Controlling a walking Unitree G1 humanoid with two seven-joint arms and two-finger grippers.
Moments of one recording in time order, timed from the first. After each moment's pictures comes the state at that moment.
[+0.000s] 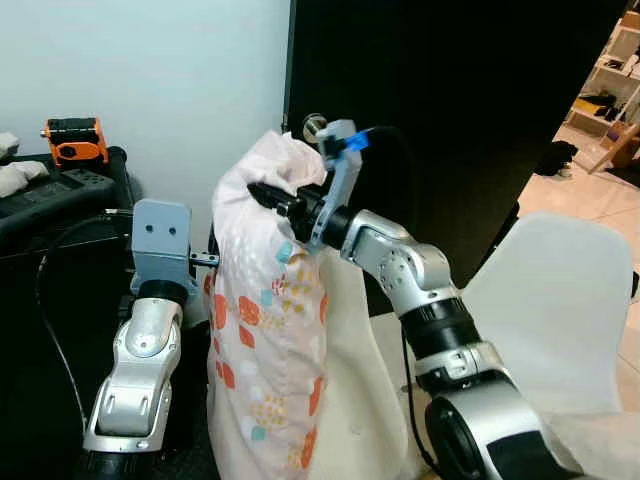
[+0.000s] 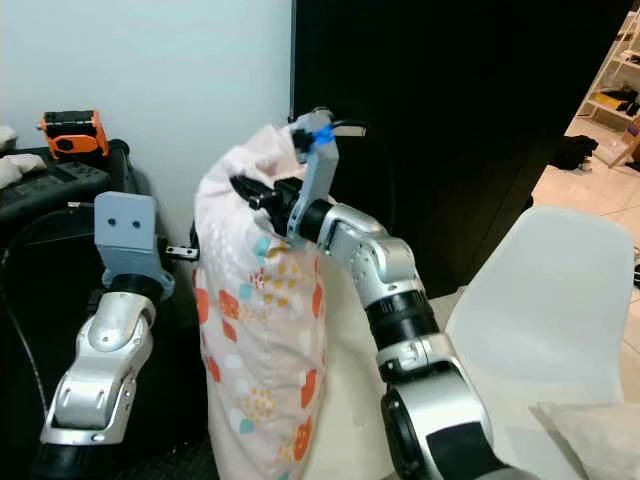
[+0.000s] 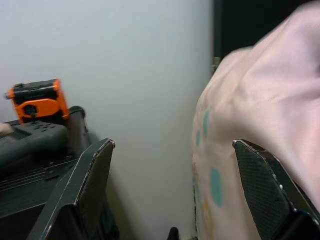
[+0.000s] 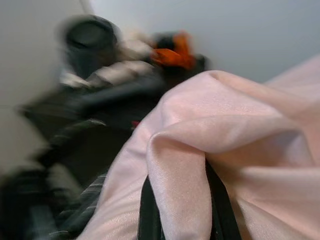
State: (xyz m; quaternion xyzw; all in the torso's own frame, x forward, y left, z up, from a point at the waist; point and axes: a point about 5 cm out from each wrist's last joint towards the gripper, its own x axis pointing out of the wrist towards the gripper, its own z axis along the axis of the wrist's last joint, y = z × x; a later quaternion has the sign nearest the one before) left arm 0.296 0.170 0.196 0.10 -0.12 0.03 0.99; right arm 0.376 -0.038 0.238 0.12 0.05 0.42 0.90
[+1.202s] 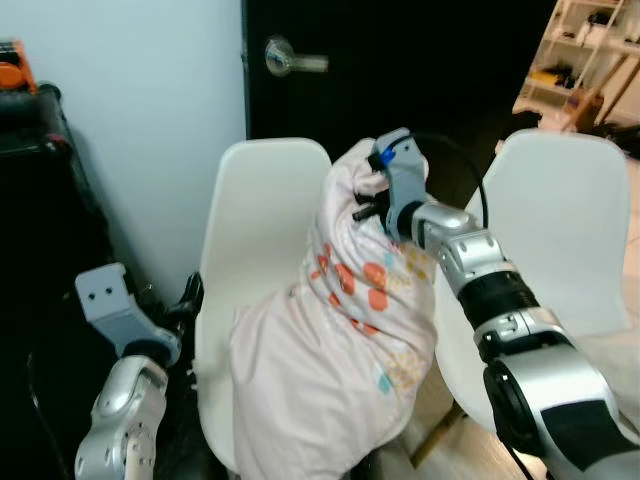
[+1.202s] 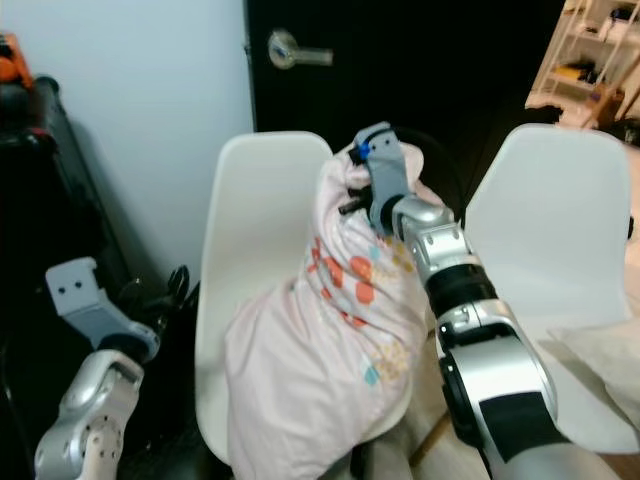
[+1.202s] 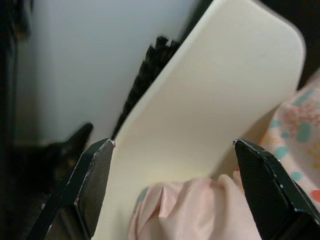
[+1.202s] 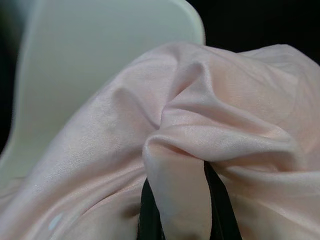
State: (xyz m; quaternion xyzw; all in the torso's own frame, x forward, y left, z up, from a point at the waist) left arm 0.265 0.202 0.123 -0.21 -0.01 0.05 0.98; right arm 0.409 -0.135 0.230 -0.11 0.07 0.23 0.96
